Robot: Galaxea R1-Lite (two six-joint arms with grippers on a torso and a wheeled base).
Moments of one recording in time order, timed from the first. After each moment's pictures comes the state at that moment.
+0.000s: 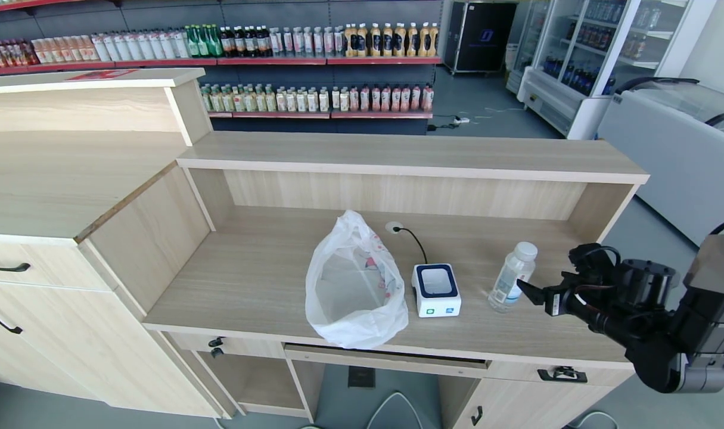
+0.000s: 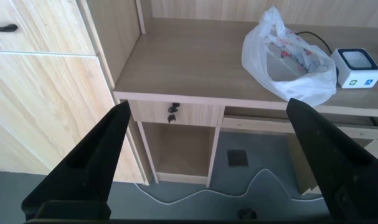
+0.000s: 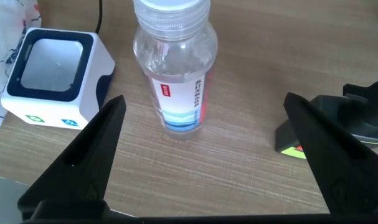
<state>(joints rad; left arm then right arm) 0.00 0.00 0.00 0.00 -0.02 0.00 -0.06 2.25 -0.56 -1.44 0.22 -0.15</state>
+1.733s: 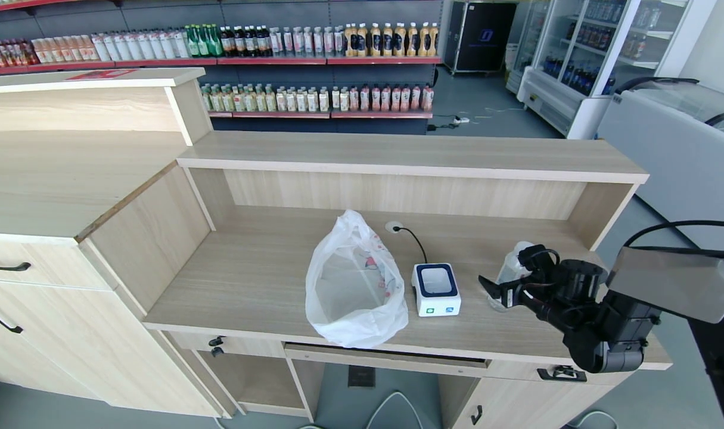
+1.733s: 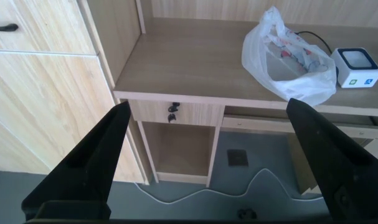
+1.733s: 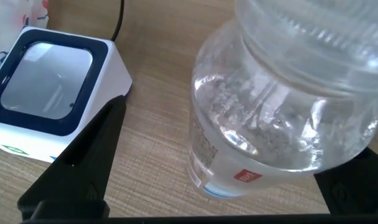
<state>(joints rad) 0.00 0.00 0.00 0.00 -0.02 0.00 0.04 2.51 -0.89 -1.44 0.21 -0.17</state>
